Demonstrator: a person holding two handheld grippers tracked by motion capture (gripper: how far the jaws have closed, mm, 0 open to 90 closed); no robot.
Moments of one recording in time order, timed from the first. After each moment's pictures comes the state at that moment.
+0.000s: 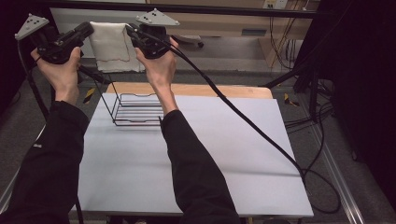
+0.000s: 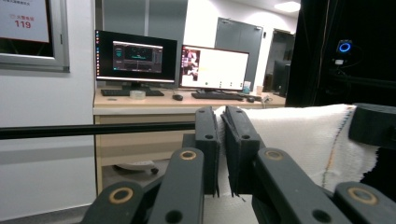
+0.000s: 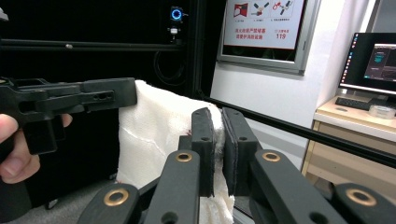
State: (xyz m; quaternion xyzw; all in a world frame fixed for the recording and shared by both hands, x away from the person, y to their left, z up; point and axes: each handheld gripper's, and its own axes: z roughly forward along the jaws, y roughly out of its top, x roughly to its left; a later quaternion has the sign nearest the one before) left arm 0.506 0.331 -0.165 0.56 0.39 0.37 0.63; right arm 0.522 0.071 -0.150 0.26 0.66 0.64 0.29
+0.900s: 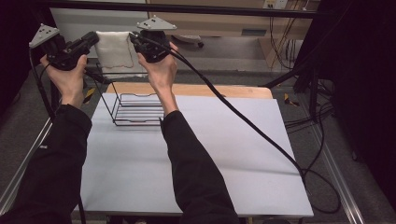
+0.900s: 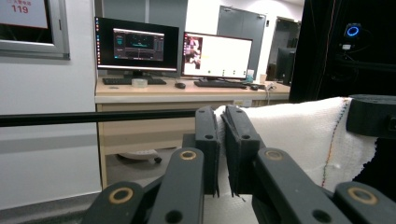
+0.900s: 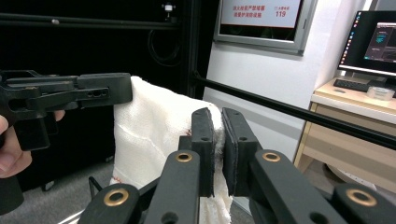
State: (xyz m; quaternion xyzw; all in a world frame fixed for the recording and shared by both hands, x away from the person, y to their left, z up) left arm 0.514 0.332 -0.193 0.58 0.39 0.36 0.62; right arm 0.536 0.074 -0.170 0.27 0.68 0.61 0.29
